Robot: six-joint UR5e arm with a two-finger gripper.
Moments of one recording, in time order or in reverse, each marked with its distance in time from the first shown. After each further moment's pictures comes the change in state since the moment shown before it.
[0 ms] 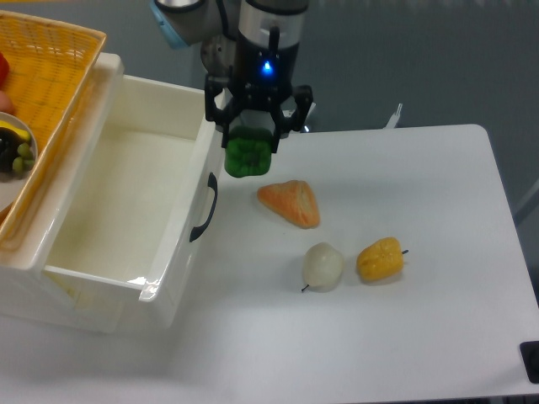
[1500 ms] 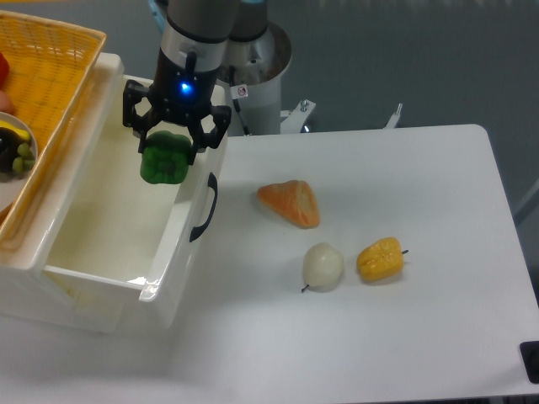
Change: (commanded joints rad) arm -0.189 -0.055 -0.035 0.000 -0.057 -0.058
